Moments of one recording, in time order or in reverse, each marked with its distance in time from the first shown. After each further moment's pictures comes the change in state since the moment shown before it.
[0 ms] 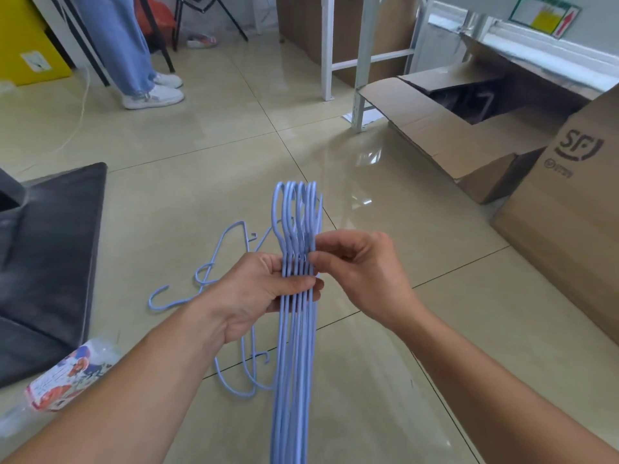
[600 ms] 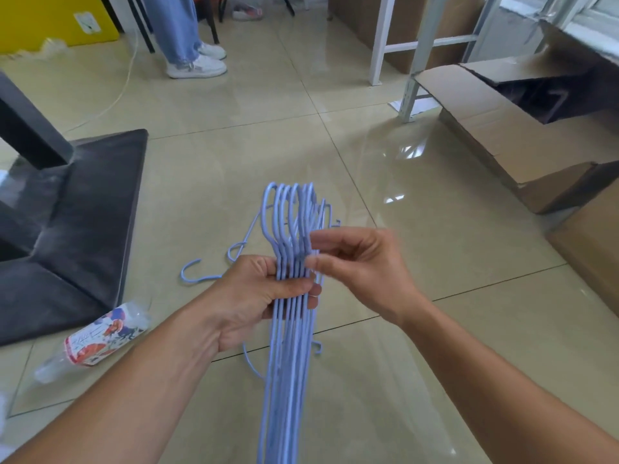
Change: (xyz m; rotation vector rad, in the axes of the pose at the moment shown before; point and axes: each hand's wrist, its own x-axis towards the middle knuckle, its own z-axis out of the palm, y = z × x) left_hand -0.017 -0.028 -0.053 -0.138 0.126 -0.053; right_hand 0.024 0.014 0.057 0.250 -0.163 0.084
